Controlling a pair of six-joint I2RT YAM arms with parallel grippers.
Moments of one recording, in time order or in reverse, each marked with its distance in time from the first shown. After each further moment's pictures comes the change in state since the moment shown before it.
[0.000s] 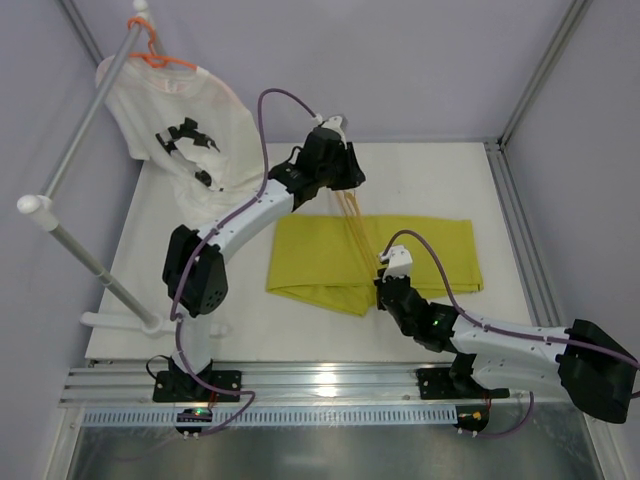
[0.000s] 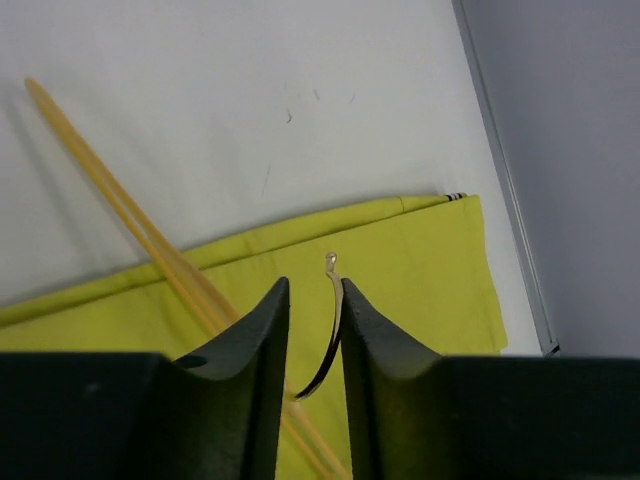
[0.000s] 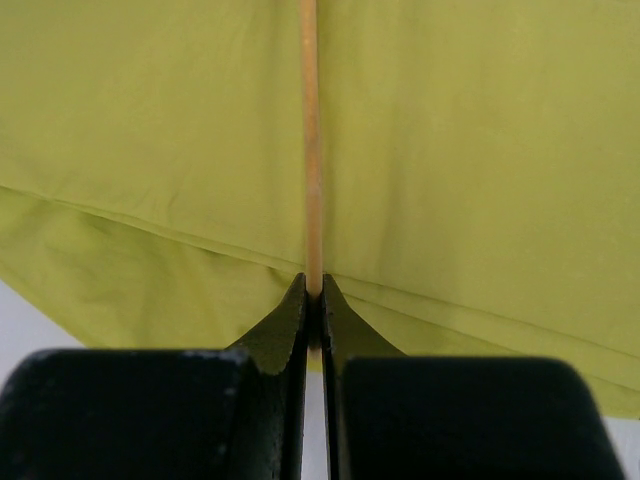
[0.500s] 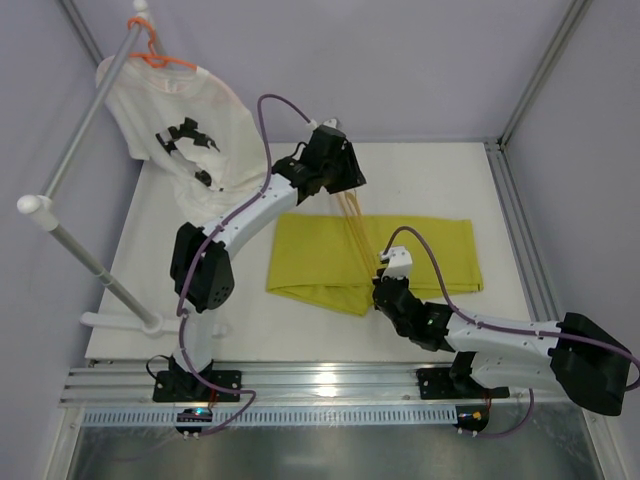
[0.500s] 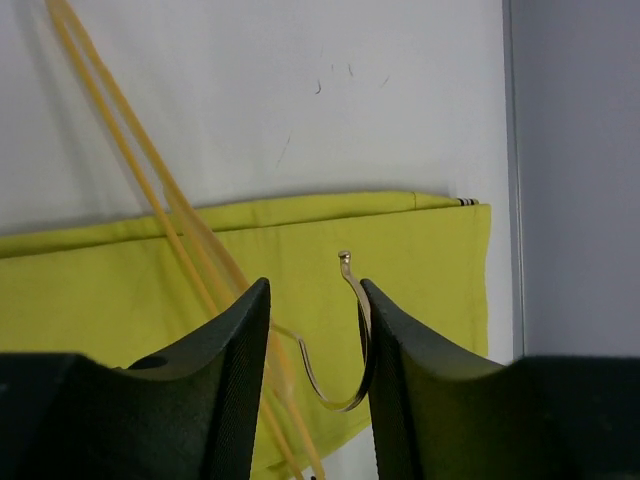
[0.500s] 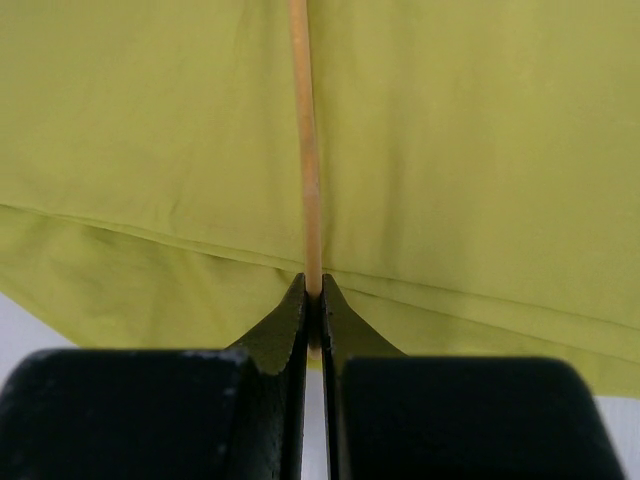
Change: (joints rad) left arm -0.003 0.060 0.111 -0.183 -0.056 -0.150; right arm 0.022 0.052 0.014 -0.006 0.051 0.087
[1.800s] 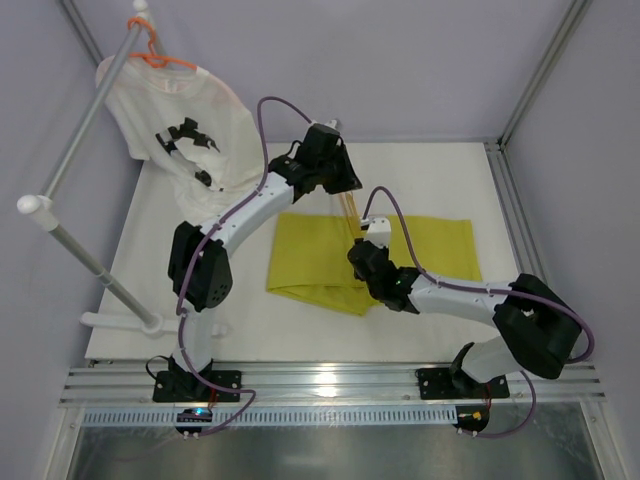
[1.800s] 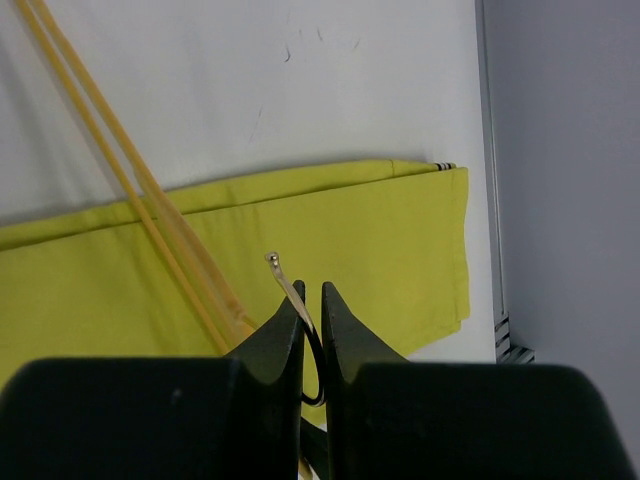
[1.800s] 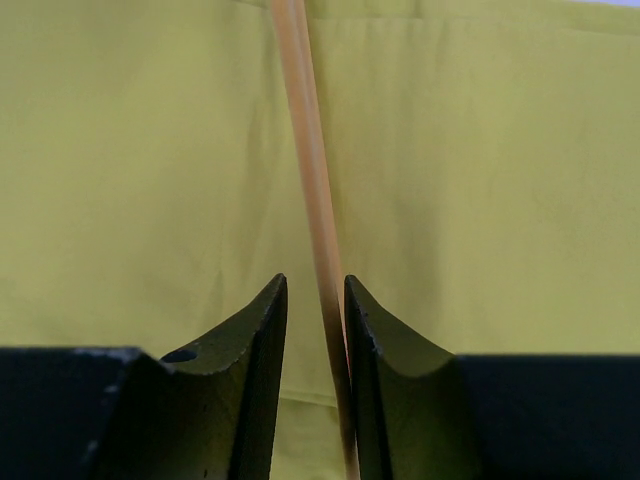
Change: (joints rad) left arm 0.026 -0.001 -0.012 0.002 0.146 0.004; right arm -0.127 0.333 0.307 -0.053 -0.056 0.036
